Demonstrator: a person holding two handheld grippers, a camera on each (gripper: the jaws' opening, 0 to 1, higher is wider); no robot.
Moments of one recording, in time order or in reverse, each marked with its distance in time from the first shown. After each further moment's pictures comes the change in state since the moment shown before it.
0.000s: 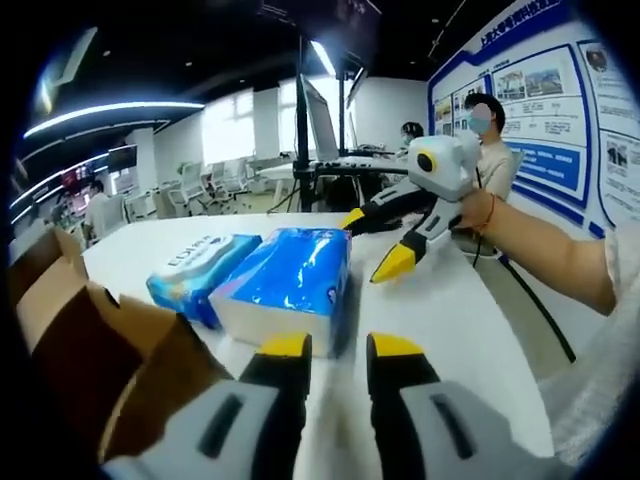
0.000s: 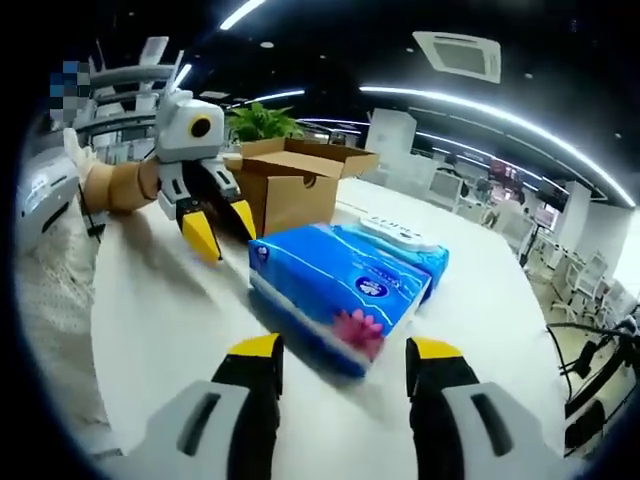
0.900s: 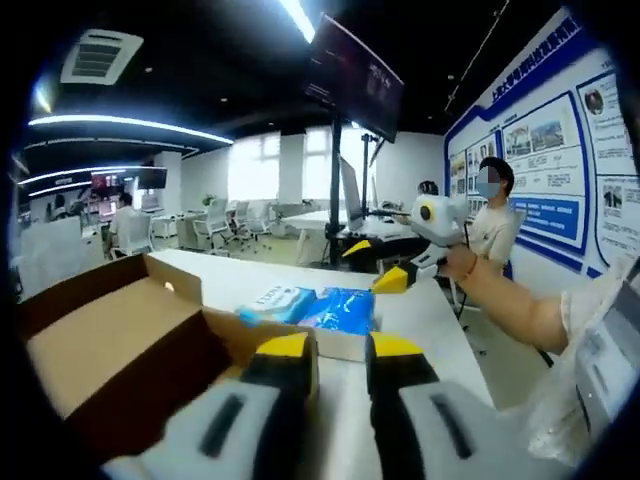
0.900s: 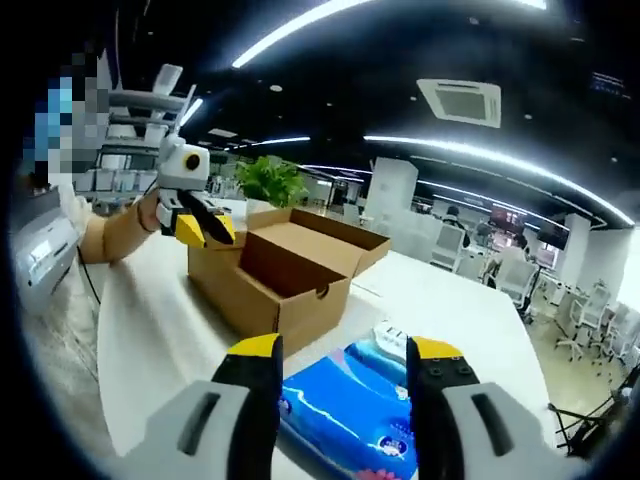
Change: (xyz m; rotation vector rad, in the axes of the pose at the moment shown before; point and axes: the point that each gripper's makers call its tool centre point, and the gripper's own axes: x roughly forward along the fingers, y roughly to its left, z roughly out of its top) left arm -0.153 0.054 0.050 -0.086 -0.258 0.108; right arm 0.034 0.014 0.125 -0.013 -0.218 0.003
